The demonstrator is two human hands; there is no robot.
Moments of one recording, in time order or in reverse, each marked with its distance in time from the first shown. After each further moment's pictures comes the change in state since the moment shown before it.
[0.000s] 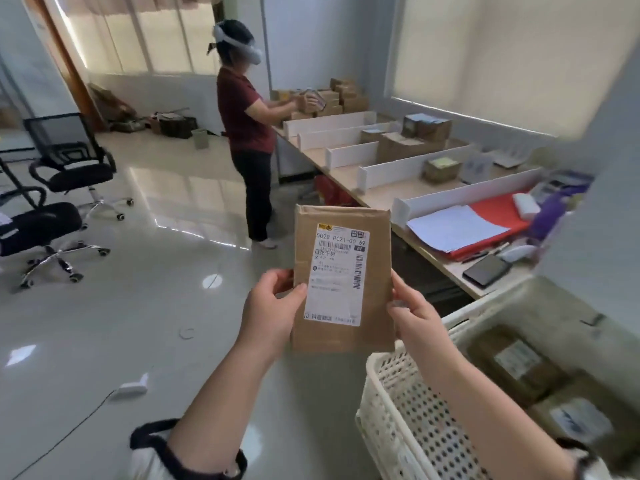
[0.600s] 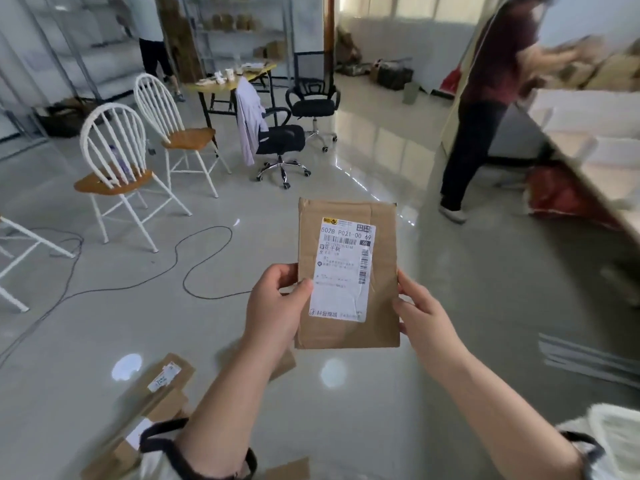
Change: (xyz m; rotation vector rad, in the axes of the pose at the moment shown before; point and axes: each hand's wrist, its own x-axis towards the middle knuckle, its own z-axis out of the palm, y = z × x) left_hand -0.144 -0.060 -0.273 0.058 0.714 -0.164; right_hand -0.027 0.004 0.293 0.033 -0.580 0.122
